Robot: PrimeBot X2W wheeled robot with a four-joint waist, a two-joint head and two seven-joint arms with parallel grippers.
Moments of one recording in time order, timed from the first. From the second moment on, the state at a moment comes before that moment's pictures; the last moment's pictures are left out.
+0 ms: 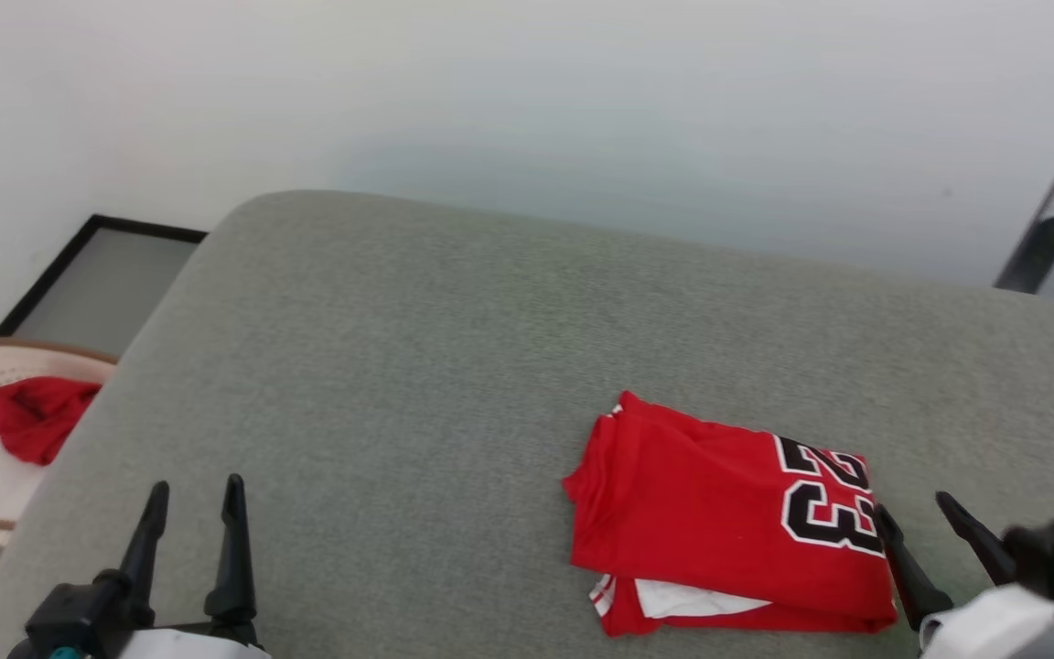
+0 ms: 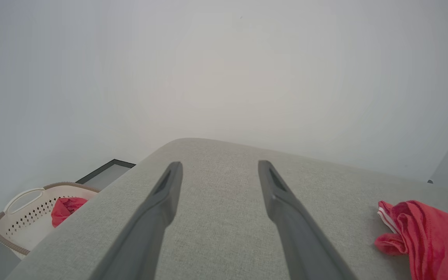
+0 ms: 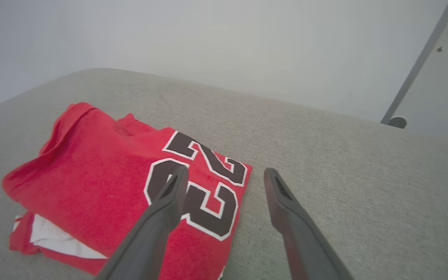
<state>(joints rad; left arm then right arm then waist) 0.03 0.15 0.12 0.11 -0.25 -0.13 -0.26 -0.07 -0.34 0.19 0.31 0.37 0.13 -0.15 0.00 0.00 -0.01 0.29</state>
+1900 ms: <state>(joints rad) -0.05 0.08 0.06 0.13 -0.29 -0.13 -0.26 -0.51 -0.58 0.30 0.61 0.83 0.13 0.63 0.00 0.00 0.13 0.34</state>
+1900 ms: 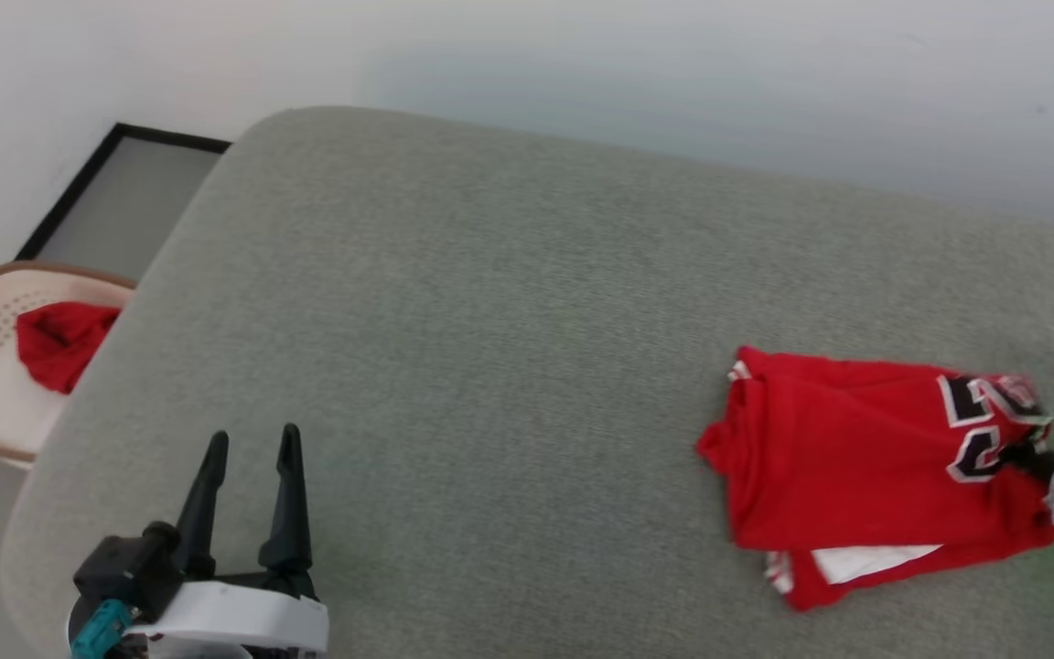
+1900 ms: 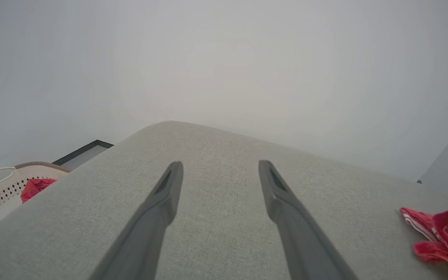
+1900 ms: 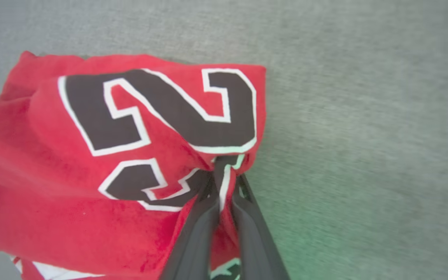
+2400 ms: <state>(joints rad) -0.16 0.09 0.01 0.11 -0.27 -0.13 -0.26 -0.67 -0.76 0.31 0.58 0.80 0.13 0.63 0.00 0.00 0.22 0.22</state>
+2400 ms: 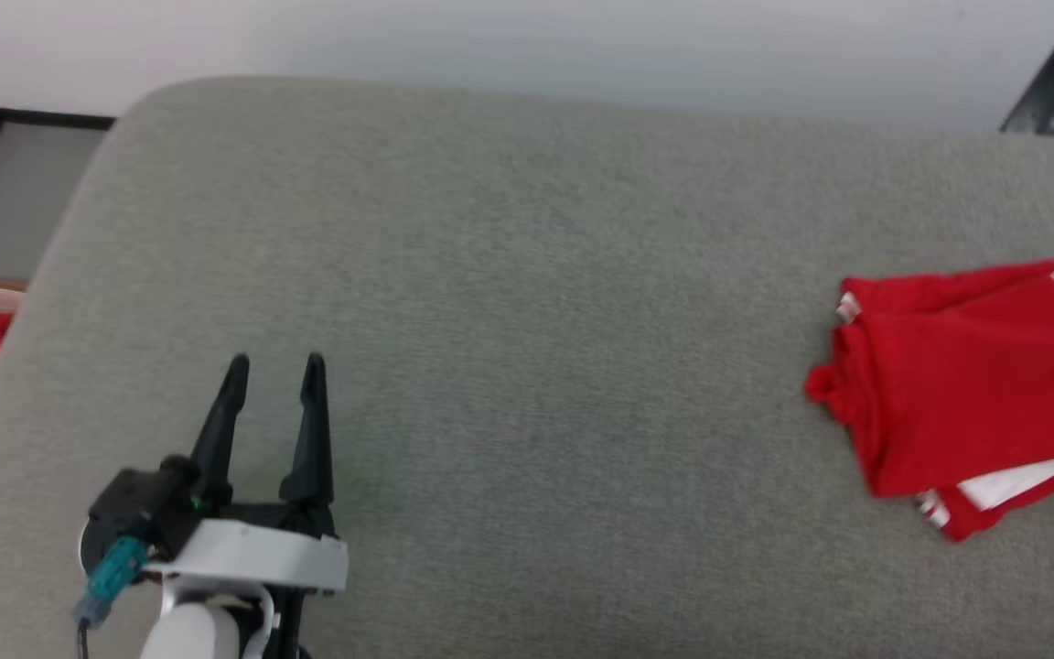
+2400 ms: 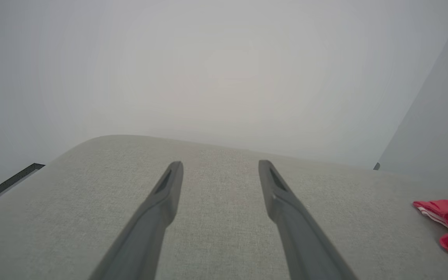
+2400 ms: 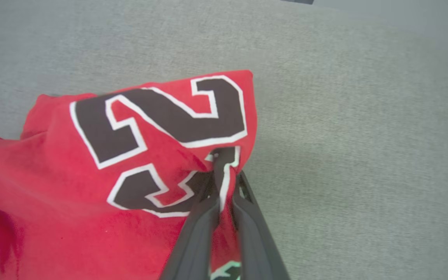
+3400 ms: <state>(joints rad) -0.32 0.12 -0.06 0.09 -0.25 -0.13 -0.26 -0.91 -1.06 0.44 0.69 0.59 0.13 0.40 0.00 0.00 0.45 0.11</state>
